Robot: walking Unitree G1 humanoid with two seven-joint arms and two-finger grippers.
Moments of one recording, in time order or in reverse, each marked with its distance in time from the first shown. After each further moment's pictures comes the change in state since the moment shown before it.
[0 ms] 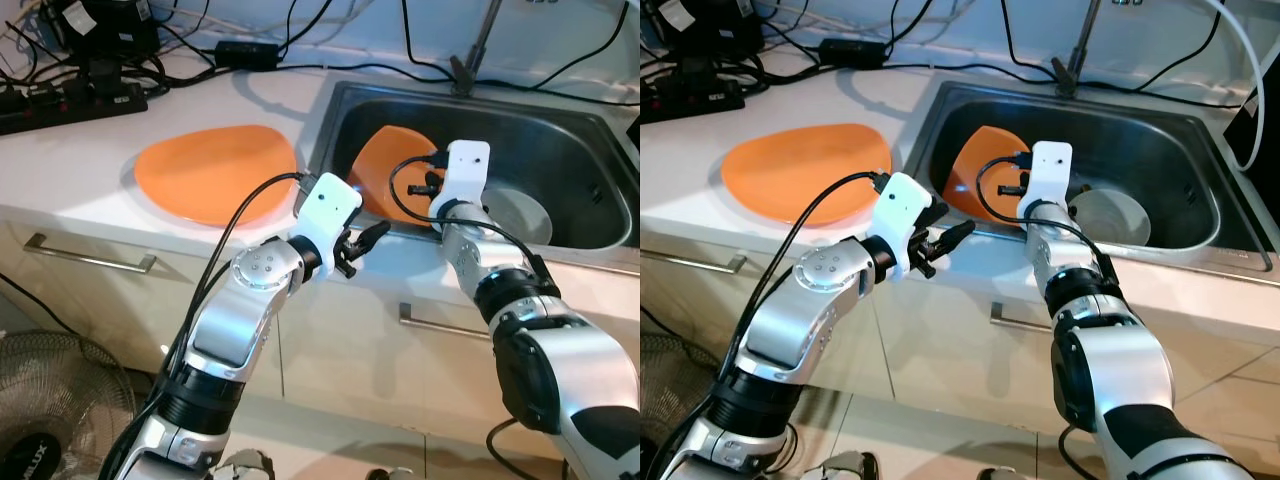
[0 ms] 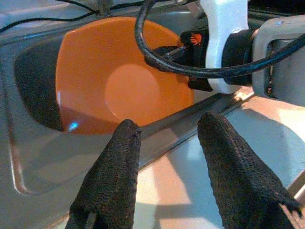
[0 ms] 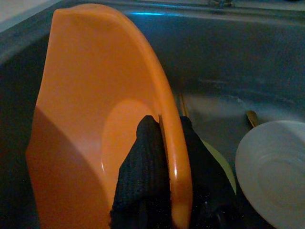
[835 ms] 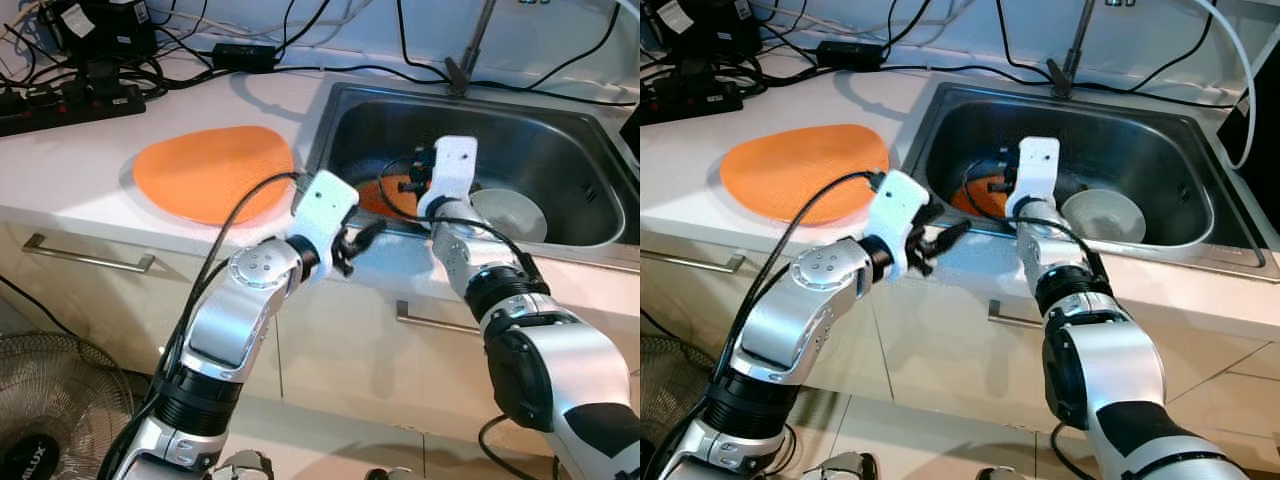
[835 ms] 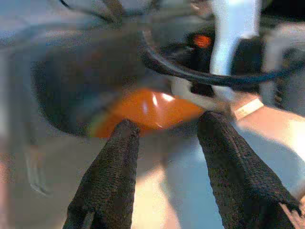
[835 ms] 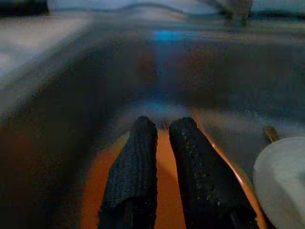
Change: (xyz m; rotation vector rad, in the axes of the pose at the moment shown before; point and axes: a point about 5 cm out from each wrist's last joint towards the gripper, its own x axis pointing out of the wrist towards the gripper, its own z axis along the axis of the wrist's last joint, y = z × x) left arm -0.003 0.006 0.007 0.020 -0.042 0.095; right arm 0.000 0.016 0.012 0.054 -0.096 0.080
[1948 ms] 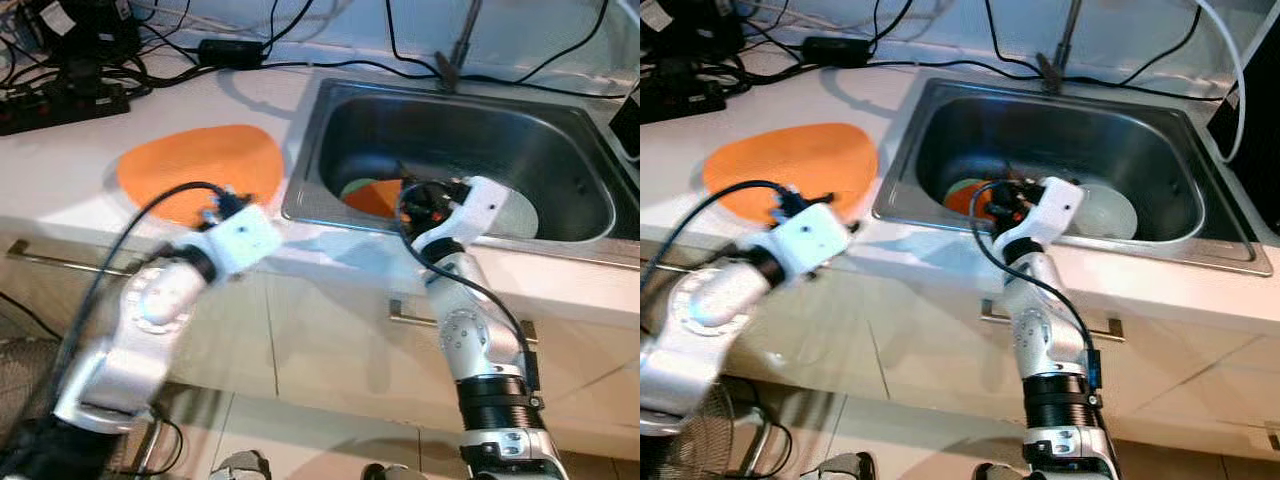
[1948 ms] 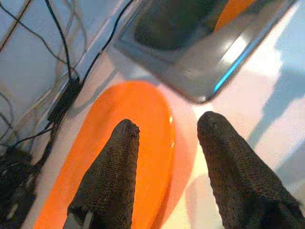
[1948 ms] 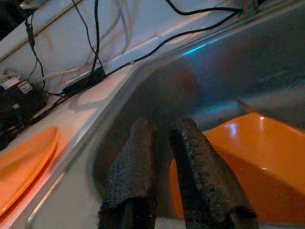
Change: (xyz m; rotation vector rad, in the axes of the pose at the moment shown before) left arm -0.086 0.061 -0.017 0.700 0.221 0.220; right arm -0.069 0.024 -0.020 0.419 -0.139 0.132
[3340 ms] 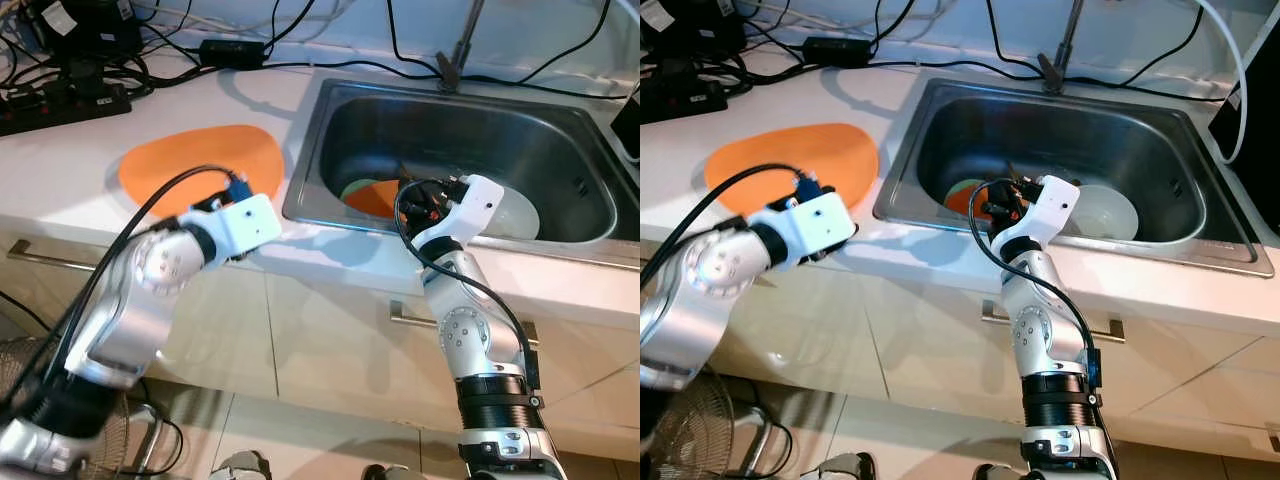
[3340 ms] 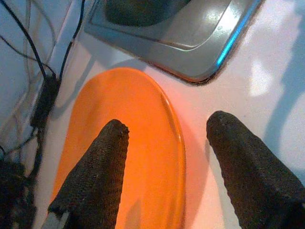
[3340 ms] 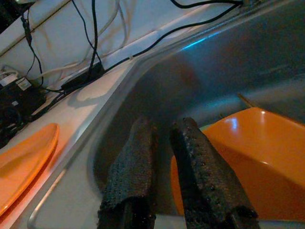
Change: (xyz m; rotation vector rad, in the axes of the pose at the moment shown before) left arm 0.024 0.016 -0.004 0.137 0.101 -0.144; right arm 0.001 0.002 0.001 0.010 0.024 -0.012
